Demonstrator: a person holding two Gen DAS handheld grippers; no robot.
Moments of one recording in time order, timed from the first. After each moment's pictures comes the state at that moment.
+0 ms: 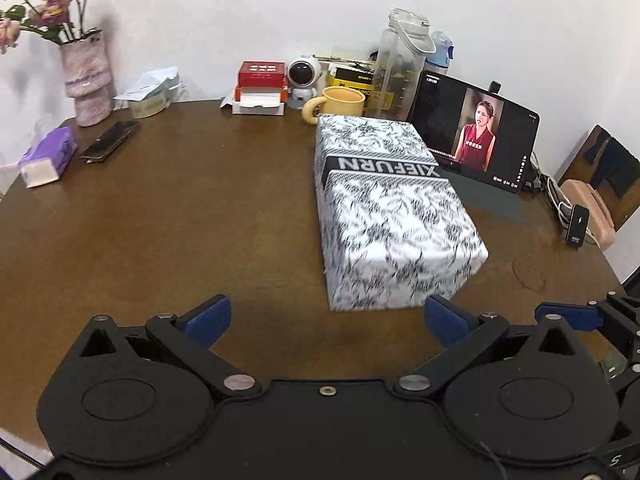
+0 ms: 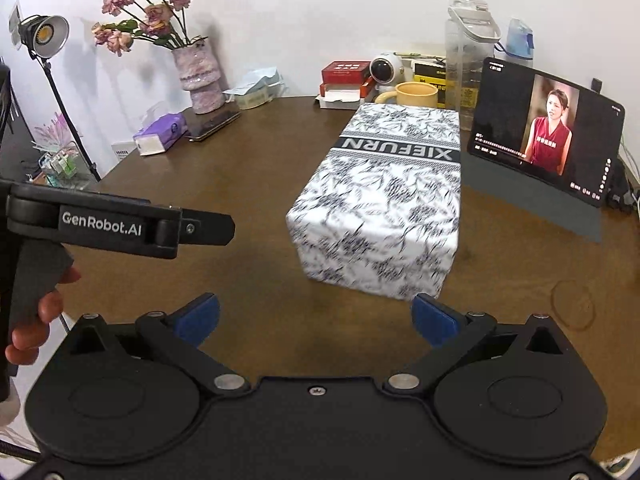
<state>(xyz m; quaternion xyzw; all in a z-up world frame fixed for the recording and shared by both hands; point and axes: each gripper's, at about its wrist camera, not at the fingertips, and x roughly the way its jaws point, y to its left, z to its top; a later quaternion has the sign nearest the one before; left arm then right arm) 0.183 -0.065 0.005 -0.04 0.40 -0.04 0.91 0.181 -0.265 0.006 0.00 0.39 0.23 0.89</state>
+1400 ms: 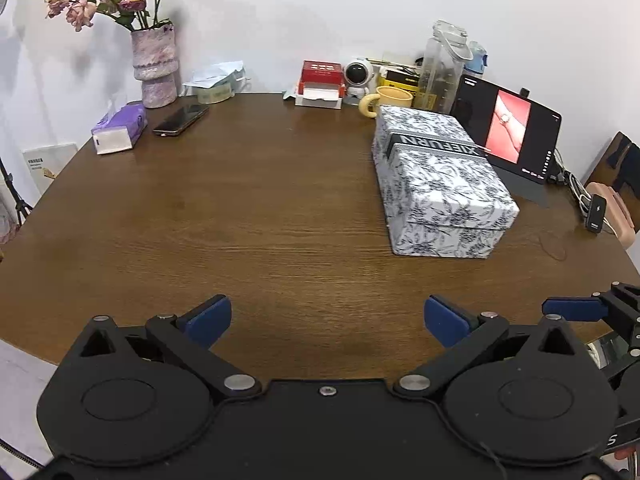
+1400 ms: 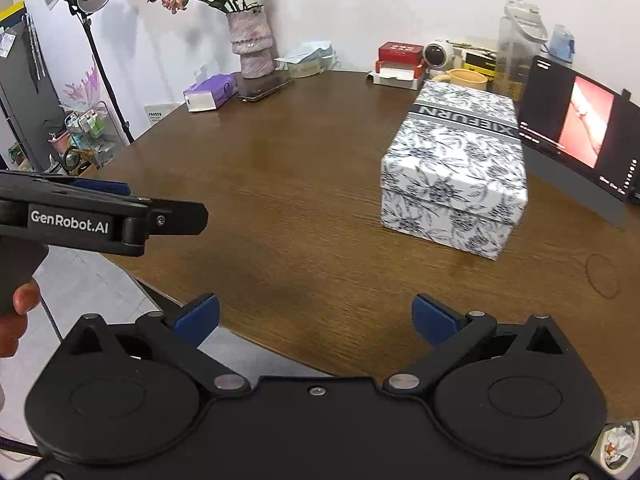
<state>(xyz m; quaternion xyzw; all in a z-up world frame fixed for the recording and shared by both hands) 0.098 -0.015 0.010 -0.04 0.39 0.00 0.92 0.116 -0.208 -0.001 -0.05 0.41 0.27 0.87</state>
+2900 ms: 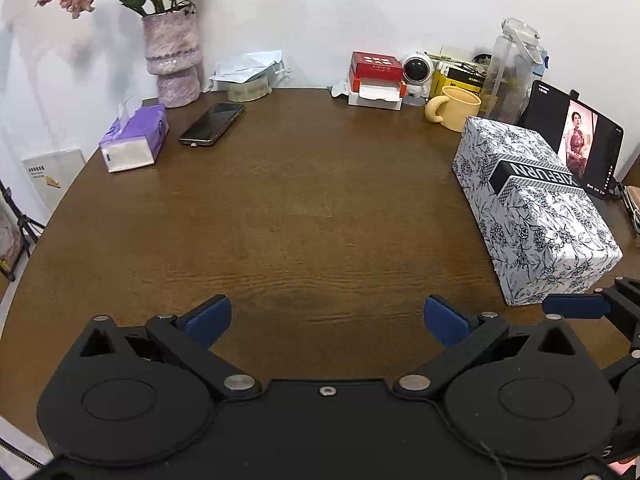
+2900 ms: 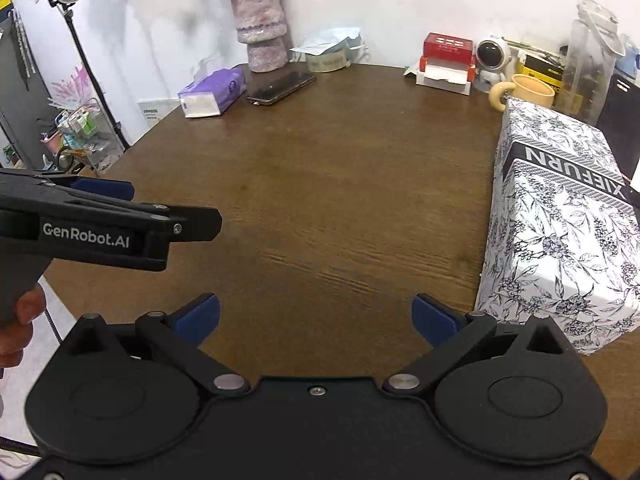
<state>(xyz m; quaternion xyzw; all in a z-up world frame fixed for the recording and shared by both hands) 0.217 0.090 -0.008 -0.02 0.41 0.00 0.91 0.222 -0.084 -0.025 -0.05 0.44 0.26 0.86</state>
